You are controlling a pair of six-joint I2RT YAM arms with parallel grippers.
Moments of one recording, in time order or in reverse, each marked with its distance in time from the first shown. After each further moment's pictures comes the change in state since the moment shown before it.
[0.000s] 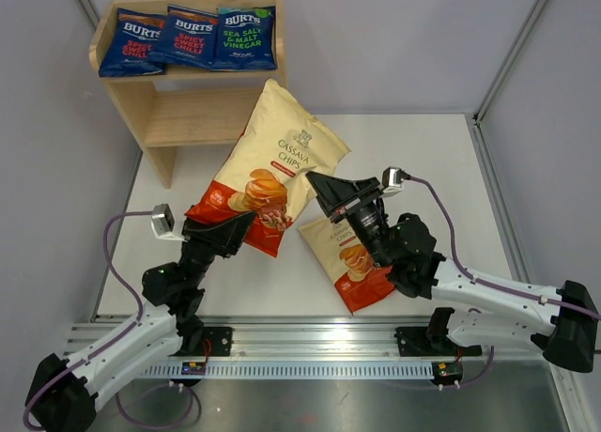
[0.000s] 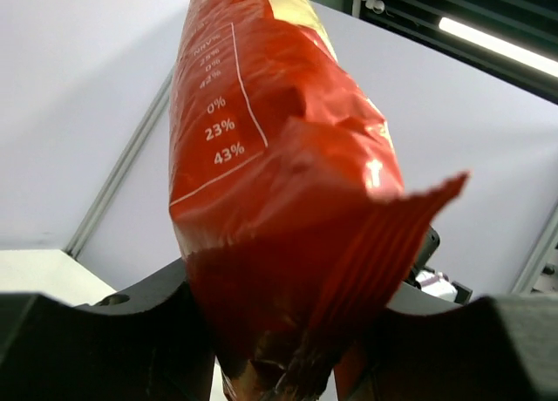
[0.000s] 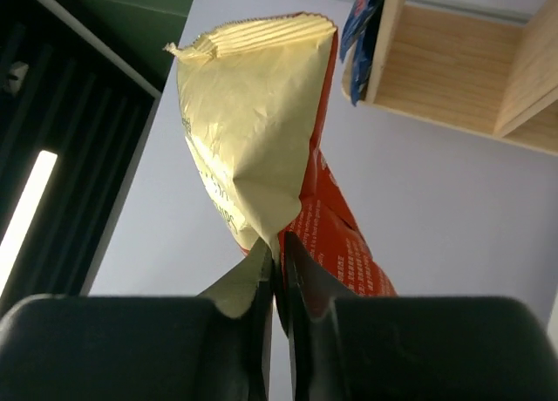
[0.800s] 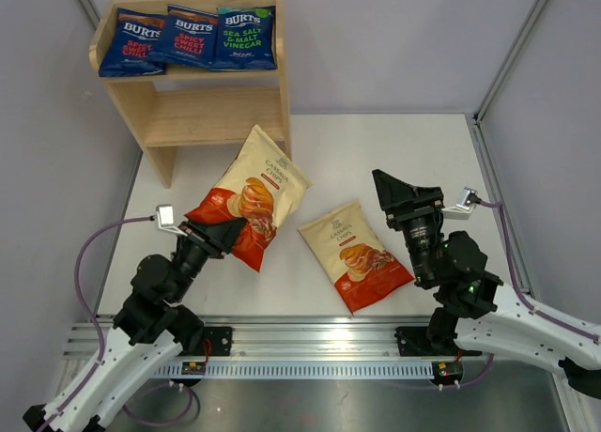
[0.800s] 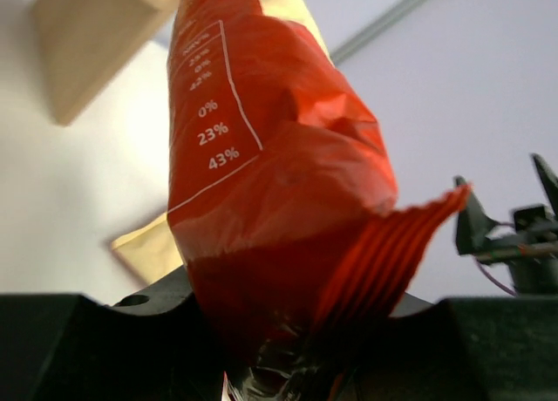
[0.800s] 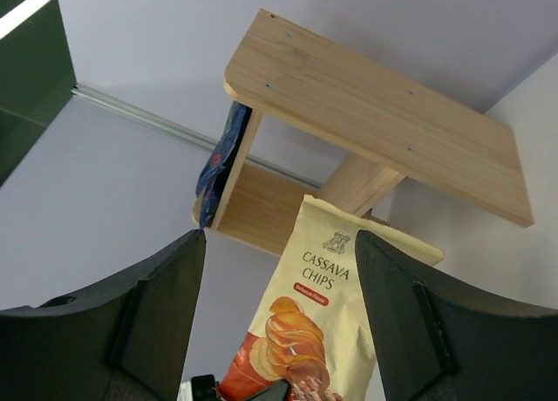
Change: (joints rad) left arm 0.002 -0.403 0.199 -1.263 -0.259 -0.027; right arm 0.006 -0.386 -0.066 -0.446 0.442 -0.364
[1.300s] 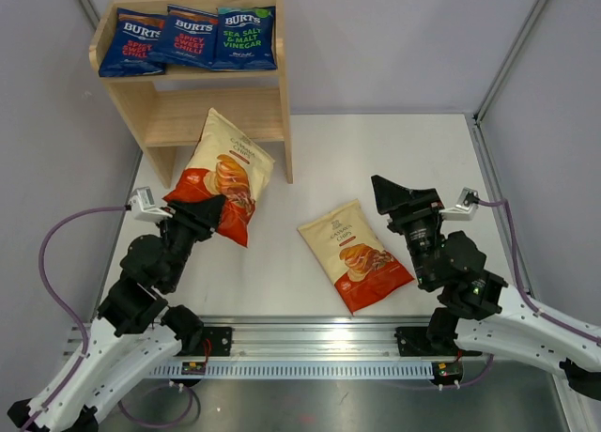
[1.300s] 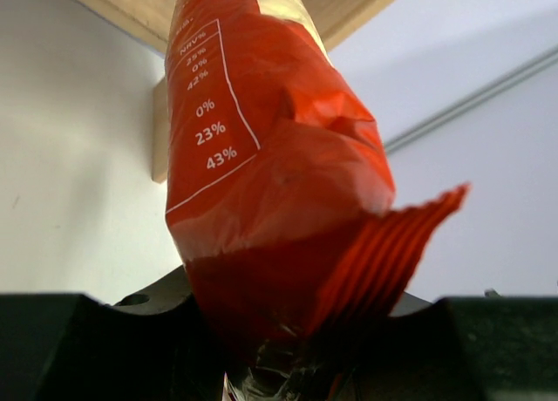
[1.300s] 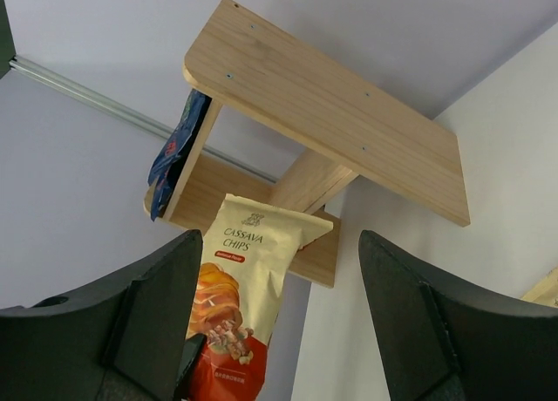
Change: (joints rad) left arm 0.000 0.163 0.265 -0.209 -0.281 0.047; right arm 0.000 -0.024 0.013 -0.132 0.019 -0.069
